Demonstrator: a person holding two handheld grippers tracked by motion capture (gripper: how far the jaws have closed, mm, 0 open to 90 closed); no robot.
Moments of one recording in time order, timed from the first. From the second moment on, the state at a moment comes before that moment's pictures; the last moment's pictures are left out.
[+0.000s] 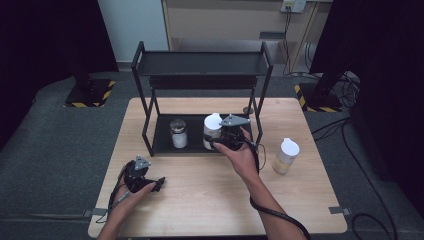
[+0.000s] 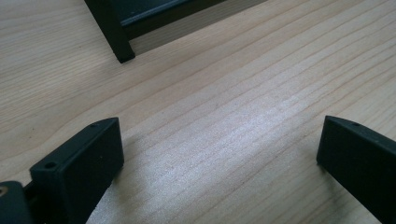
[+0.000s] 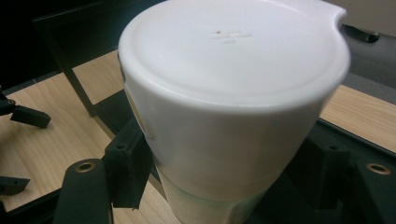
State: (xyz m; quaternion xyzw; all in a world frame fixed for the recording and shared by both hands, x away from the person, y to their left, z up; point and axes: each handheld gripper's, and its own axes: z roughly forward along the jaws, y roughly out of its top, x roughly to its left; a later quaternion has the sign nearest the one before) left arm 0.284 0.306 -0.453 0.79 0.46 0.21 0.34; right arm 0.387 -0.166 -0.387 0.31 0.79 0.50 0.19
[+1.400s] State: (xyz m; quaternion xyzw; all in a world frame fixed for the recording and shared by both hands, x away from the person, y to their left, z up) left arm 0.284 0.305 -0.453 0.80 0.46 0.21 0.34; right arm 0.422 -0.138 -0.405 0.32 0.80 0.48 0.19
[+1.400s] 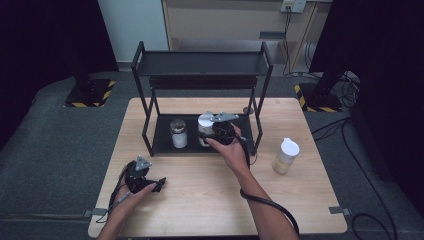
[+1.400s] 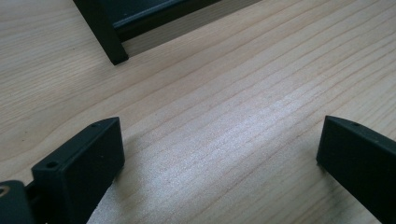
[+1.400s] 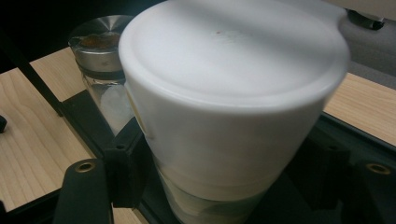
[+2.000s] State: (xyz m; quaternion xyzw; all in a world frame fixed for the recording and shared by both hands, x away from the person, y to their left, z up) left arm 0.284 0.304 -0.453 0.80 0.46 0.21 0.34; right arm 0.428 -0.129 -0.407 0.32 0.80 0.47 0.18
